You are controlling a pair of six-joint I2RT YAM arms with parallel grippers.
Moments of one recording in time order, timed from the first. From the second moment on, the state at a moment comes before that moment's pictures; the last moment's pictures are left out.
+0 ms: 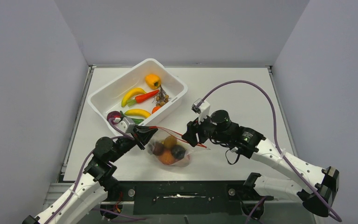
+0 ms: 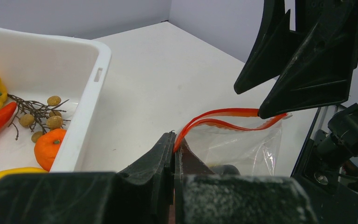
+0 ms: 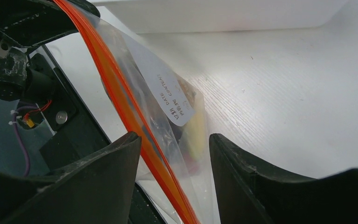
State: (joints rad) left arm -0.59 0.49 0.29 0.32 0.28 -0.28; right arm 0.90 1.01 0.91 -0.38 -0.09 0.23
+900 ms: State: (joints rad) left arm -0.59 0.49 0.29 0.31 0.27 -0.28; right arm 0.90 1.13 0.96 -0.38 -0.11 0.29
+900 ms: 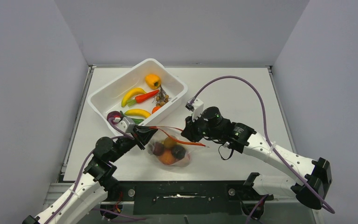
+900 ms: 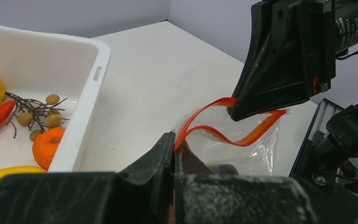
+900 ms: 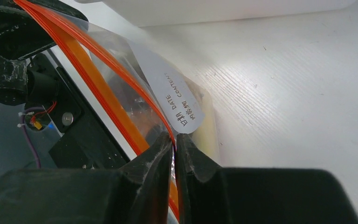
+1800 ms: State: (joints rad) left arm -0.61 0.70 0.60 -0.10 0.28 -1.06; right arm 0.90 1.09 0.93 -0.30 -0.03 0.33
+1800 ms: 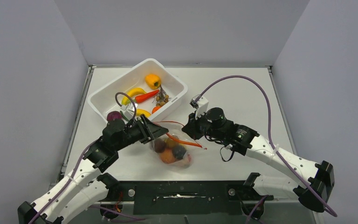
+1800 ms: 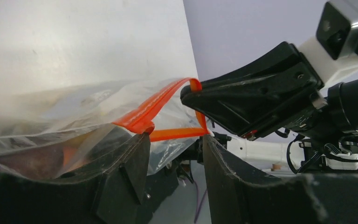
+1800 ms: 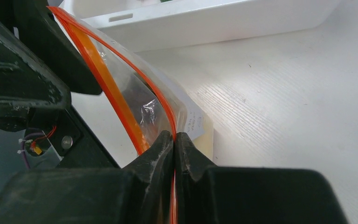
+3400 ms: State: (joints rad) left arm -0.97 0.85 0.45 0.13 -0.23 -1.45; right arm 0.90 1.10 0.93 -0.29 -0.02 0.28
